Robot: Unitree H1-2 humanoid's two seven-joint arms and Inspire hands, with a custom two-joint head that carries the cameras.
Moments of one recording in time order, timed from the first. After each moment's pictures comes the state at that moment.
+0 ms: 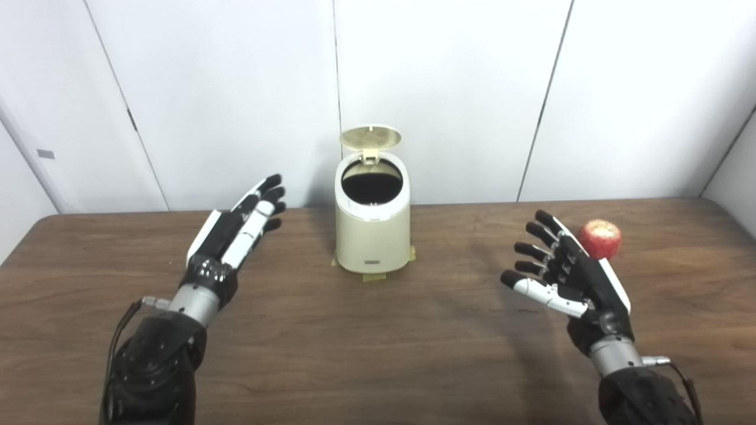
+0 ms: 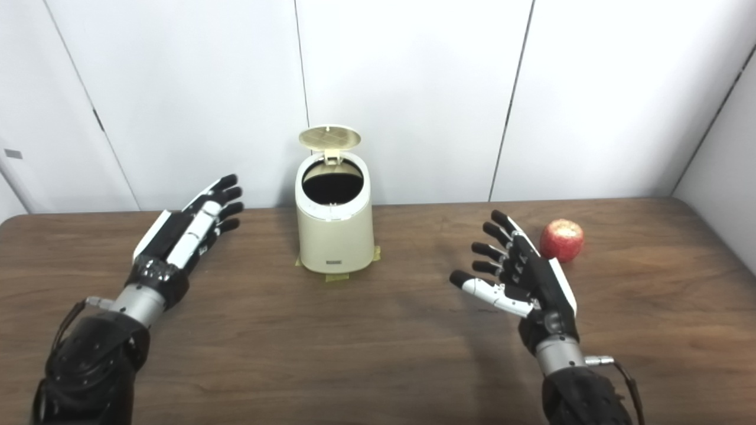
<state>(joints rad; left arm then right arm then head) -0.32 0.12 0.12 -0.27 0.03 0.48 -0.27 -0.08 -0.15 -0.08 -0.35 -0.05 0.36 -0.01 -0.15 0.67</state>
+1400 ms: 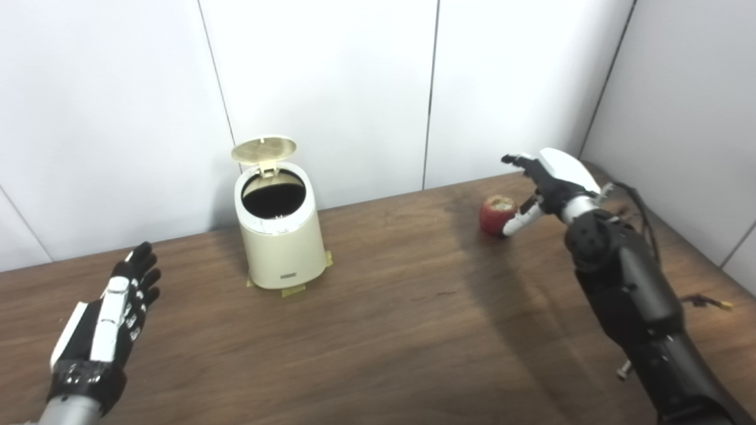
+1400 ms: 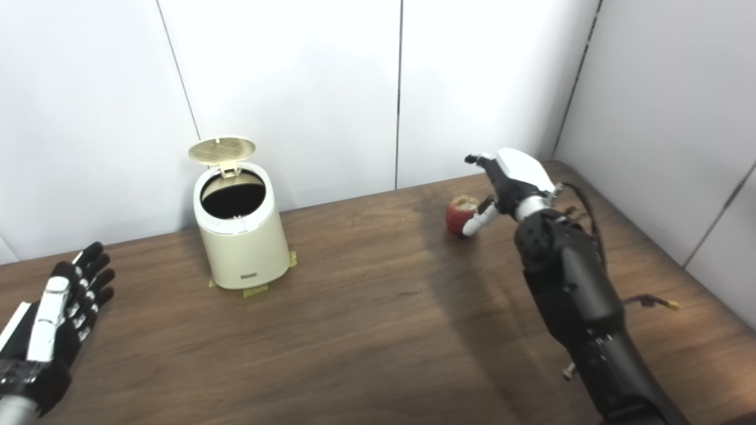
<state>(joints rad) -0.17 0.28 0.03 -0.35 -0.21 0.48 -0.12 -0.44 -0.52 -0.01 0.05 -0.86 0.47 0.36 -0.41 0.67</state>
